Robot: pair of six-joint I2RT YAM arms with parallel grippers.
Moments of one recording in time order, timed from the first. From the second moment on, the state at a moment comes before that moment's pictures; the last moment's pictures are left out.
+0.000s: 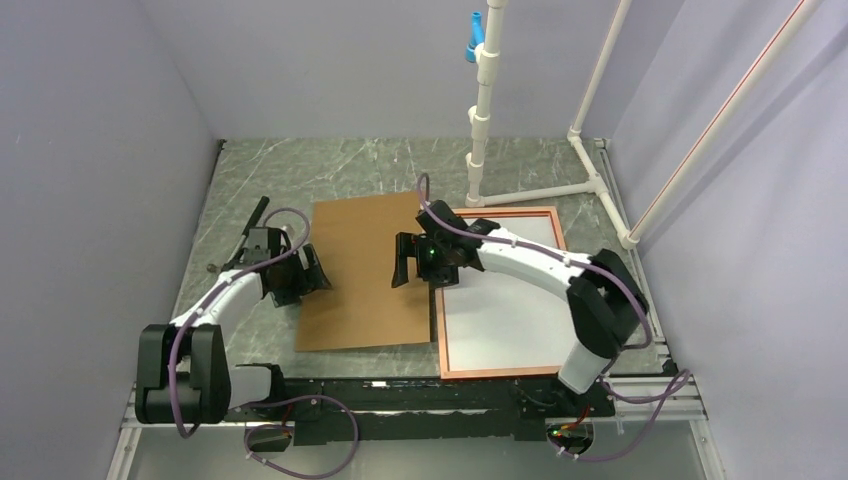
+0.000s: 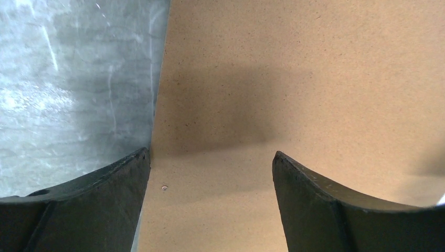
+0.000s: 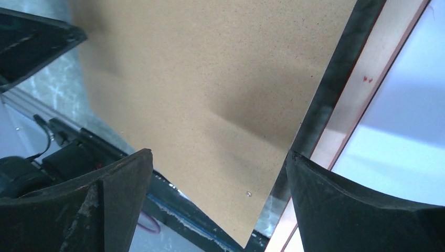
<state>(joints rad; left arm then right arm) -0.01 1.26 0.60 -0.41 0.25 -0.41 0.80 1.72 1.20 -0.50 -0.20 0.74</state>
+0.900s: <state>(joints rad) -0.16 1.21 0.63 -0.54 0.20 -0.48 0.68 1.31 0.78 -0.48 -0.19 0.79</state>
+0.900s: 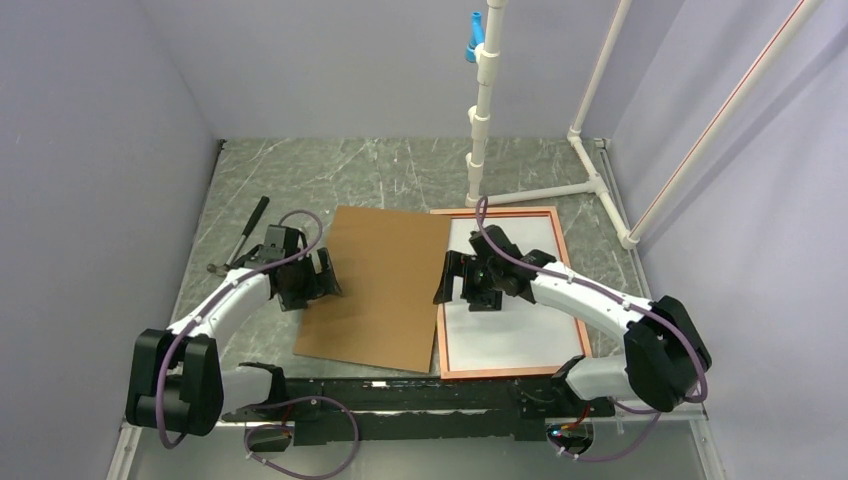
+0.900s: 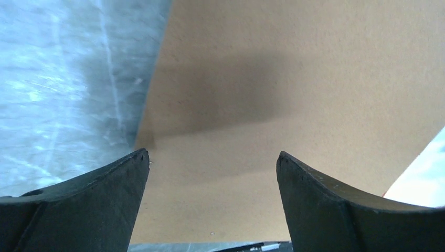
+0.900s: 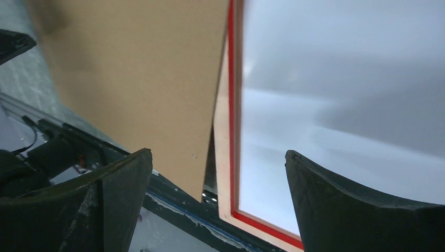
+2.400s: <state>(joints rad) -0.12 1.31 0.50 -0.10 0.50 -0.52 0.49 1.50 0.71 -0.14 -0.43 0.80</state>
